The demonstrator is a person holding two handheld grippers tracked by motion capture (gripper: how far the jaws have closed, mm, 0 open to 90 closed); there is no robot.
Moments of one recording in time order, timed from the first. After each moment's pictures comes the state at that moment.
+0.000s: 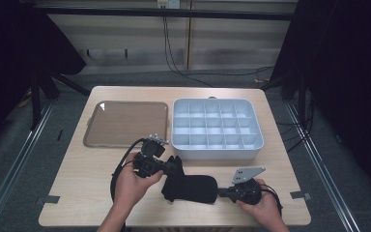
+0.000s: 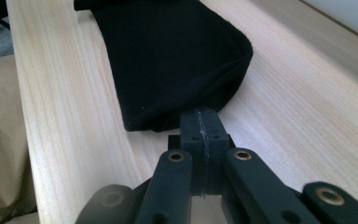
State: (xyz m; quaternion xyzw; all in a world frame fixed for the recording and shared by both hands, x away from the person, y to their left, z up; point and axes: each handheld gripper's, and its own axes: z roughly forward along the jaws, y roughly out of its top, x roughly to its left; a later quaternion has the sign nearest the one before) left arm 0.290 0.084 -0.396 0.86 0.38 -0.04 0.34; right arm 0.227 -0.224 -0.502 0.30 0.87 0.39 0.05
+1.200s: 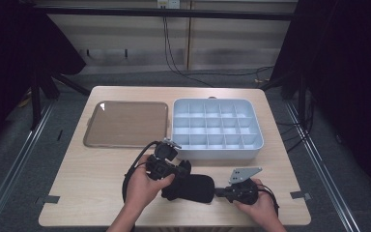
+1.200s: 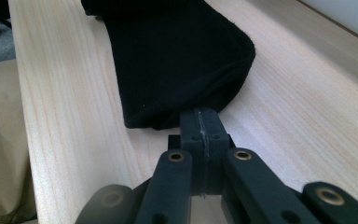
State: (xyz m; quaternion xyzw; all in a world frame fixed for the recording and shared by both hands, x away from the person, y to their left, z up) left arm 0.287 0.056 -0.405 0.87 0.35 -0.06 0.33; right arm 0.228 -0.216 -0.503 0.30 0.87 0.39 0.05
